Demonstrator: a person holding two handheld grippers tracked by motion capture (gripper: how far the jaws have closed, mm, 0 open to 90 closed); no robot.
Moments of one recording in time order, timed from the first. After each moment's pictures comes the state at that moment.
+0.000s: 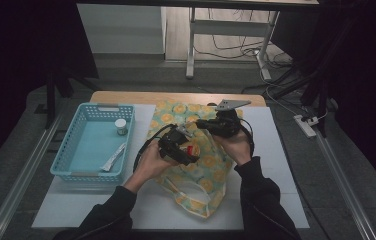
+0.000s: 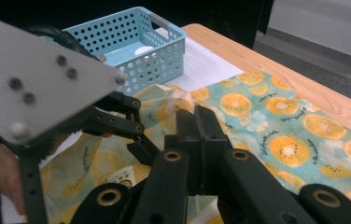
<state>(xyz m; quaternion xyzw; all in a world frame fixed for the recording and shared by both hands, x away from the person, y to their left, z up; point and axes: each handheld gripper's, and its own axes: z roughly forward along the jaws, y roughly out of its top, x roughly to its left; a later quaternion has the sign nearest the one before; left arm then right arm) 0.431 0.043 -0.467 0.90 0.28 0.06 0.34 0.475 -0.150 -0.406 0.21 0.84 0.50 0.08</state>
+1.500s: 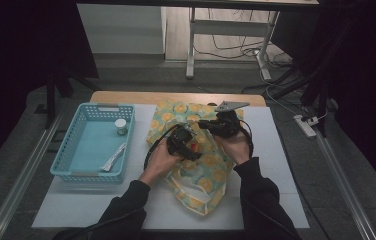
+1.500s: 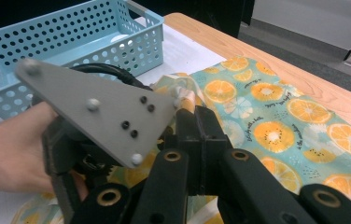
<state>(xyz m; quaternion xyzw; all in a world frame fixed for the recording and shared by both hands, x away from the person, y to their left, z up) 0.467 0.029 -0.509 0.89 0.33 0.07 0.32 0.485 -0.152 -0.420 0.24 0.84 0.48 0.10</state>
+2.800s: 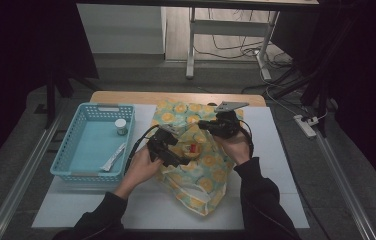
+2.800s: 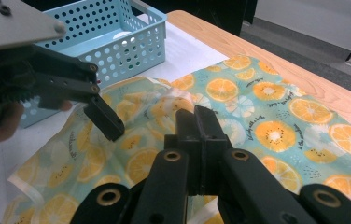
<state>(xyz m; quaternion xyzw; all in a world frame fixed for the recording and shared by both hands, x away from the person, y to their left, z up) 0.420 0.085 -0.468 0.86 0.31 0.00 0.40 0.484 -0.152 -0.420 0.23 0.84 0.48 0.10</state>
